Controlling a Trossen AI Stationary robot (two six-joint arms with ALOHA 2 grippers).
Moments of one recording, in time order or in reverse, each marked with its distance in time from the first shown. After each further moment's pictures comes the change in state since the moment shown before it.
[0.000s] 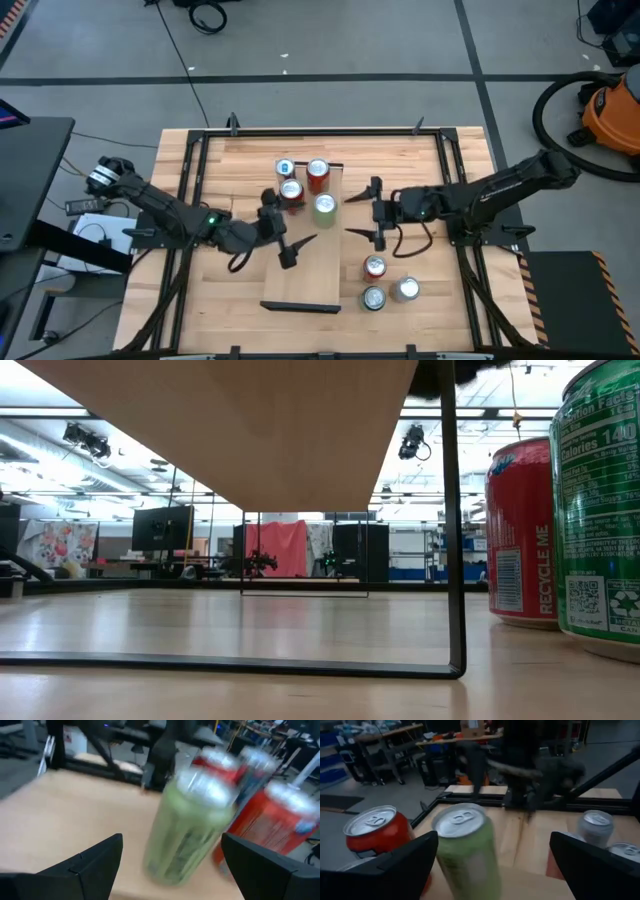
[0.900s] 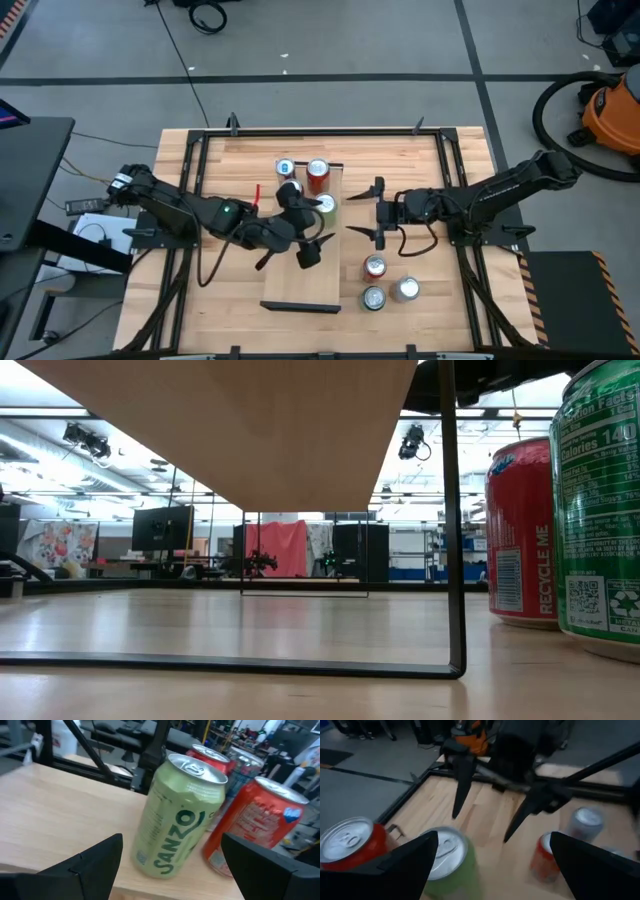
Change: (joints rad) left arm 0.052 0.221 0.523 -0.595 0.093 -0.234; right arm -0.006 -0.013 -0.126 0.196 0.018 -0.073
